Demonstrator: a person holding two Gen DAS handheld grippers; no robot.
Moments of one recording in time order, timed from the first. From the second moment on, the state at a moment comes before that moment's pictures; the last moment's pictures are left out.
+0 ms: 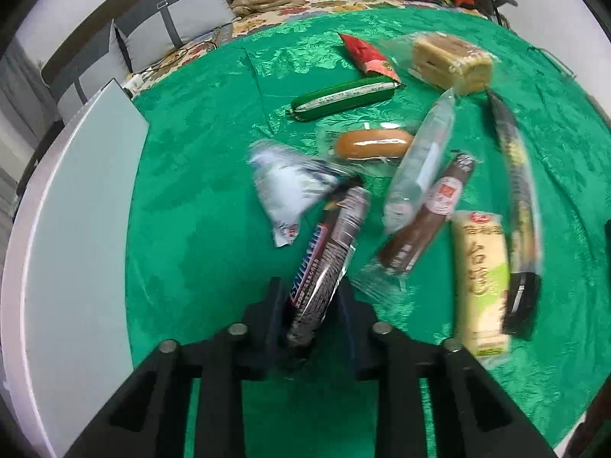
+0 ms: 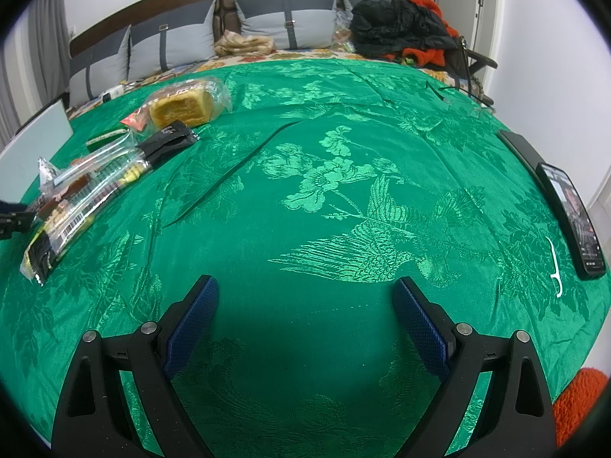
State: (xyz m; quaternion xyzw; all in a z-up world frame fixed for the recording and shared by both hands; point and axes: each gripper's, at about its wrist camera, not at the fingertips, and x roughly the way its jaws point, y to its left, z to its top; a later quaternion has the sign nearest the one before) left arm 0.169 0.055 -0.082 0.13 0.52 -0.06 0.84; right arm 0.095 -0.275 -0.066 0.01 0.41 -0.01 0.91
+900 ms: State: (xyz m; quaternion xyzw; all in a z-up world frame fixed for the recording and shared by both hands) left arm 0.093 0.069 -0.088 -0.02 0.52 -0.02 0.85; right arm 0.096 -0.274 -0.063 0.01 0.41 -0.01 0.91
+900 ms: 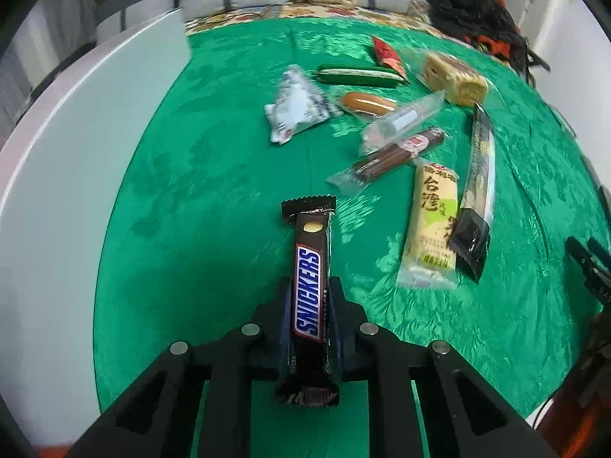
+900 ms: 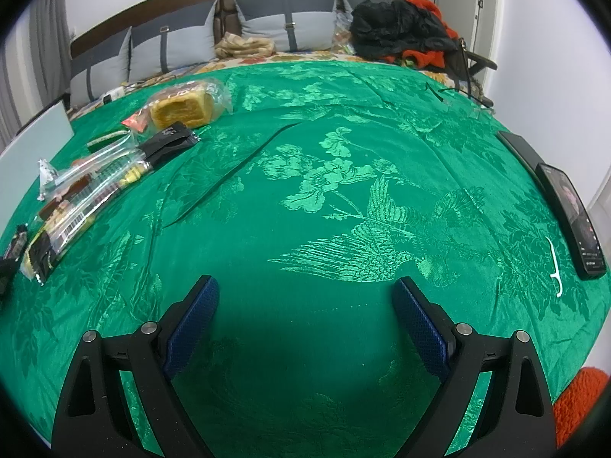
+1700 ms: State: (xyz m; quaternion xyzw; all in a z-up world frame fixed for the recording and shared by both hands) left arm 0.044 0.108 -0.075 -0.11 0.45 -0.01 0.88; right arm 0.250 -0.140 -0.051 0.20 0.60 0.09 0.77
